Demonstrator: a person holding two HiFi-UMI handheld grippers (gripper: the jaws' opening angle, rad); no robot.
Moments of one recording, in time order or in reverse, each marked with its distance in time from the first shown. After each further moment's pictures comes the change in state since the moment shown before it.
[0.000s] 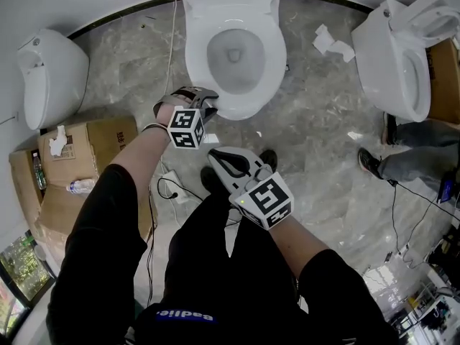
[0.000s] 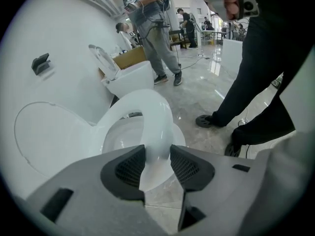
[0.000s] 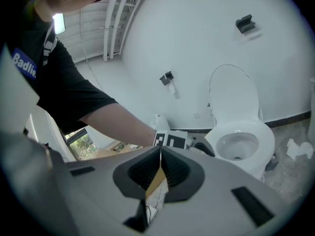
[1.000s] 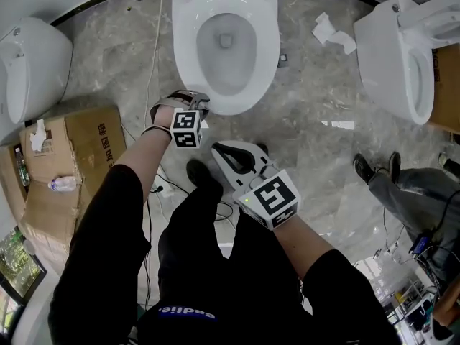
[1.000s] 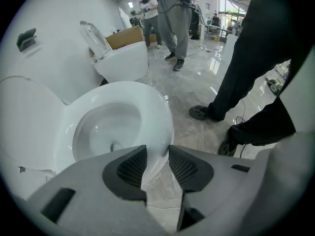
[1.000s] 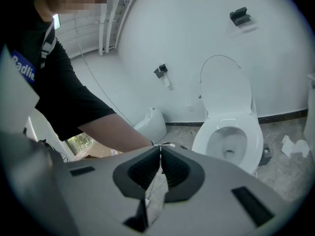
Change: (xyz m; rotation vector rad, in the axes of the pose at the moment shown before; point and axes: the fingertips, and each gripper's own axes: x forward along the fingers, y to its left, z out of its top) left arm 0.100 -0.059 -0.037 -0.067 0.118 -0.109; right arm -0.006 -0.060 -0.038 0.004 0.070 -0.024
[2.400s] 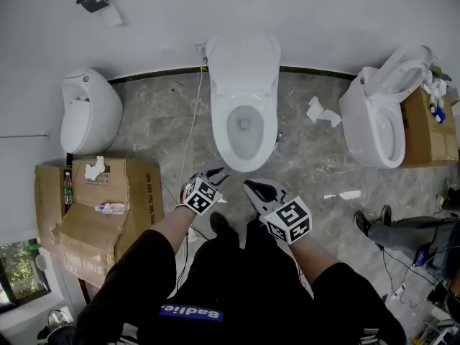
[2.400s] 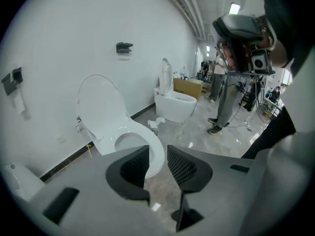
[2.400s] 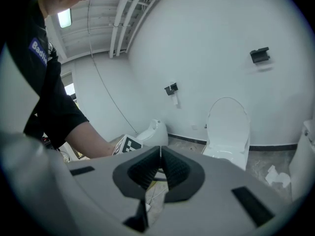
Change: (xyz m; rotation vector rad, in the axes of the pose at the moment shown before) left arm -0.280 0.009 0.090 -0.794 -0.362 0.217; right arm -0.107 0.083 0.163 -0.111 -0.025 -0.030
